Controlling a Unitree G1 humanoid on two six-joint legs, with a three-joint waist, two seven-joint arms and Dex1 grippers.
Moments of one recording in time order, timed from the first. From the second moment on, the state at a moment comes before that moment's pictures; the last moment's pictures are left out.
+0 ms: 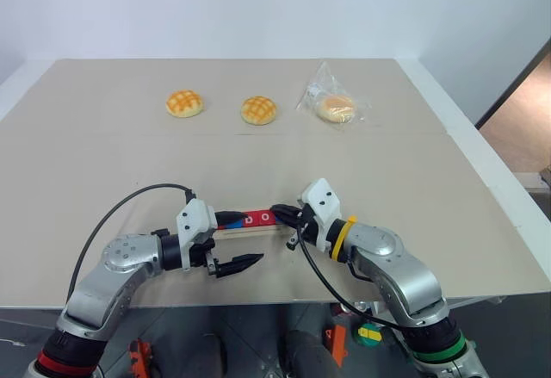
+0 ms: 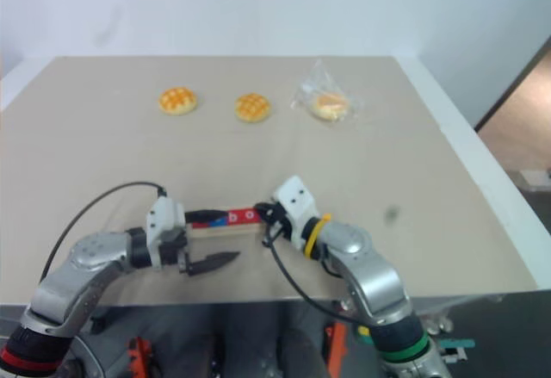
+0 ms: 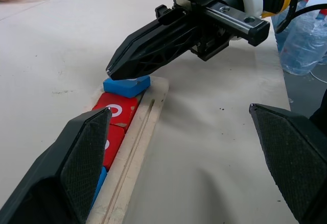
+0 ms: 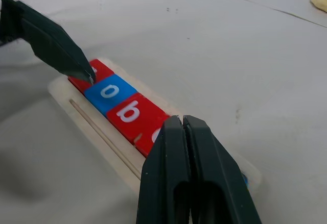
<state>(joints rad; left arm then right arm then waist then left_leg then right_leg) -0.13 0.57 -0.11 -0.34 -0.44 0.33 -0.94 -0.29 -0.36 0.25 -0.39 0.21 0.66 0.55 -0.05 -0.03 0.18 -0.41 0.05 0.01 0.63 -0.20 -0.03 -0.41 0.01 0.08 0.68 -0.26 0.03</state>
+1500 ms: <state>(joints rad) -0.12 0.56 -0.12 -0.34 -0.43 0.33 -0.91 -0.33 -0.44 0.26 -0.39 0.20 0.72 0.62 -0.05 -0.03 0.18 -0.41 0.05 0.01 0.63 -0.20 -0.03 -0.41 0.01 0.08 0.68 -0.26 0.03</state>
